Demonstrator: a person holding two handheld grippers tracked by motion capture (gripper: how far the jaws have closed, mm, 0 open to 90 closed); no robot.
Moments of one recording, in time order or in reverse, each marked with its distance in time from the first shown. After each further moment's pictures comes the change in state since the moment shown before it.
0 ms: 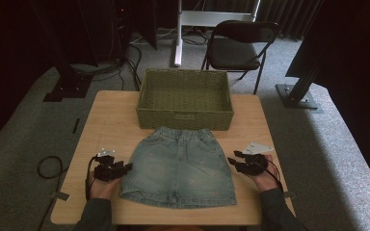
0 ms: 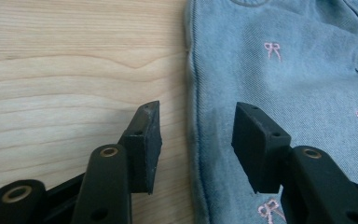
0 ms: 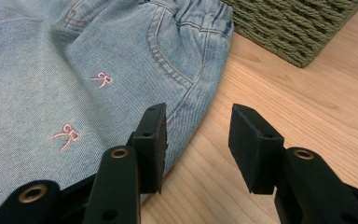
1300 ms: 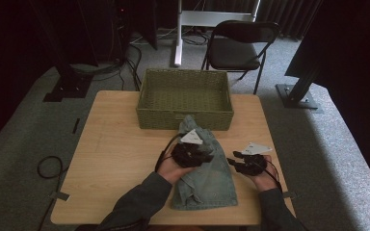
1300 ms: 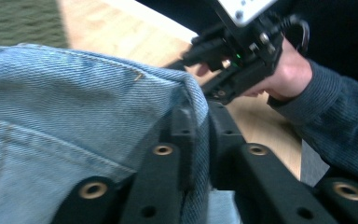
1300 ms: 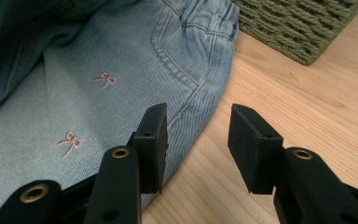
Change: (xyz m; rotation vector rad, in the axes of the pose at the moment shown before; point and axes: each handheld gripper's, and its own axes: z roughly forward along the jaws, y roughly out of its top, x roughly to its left) left arm -0.243 0.094 0.037 -0.007 -0.539 0.604; right arm 0.001 -0.001 0.003 0.002 0.005 0.000
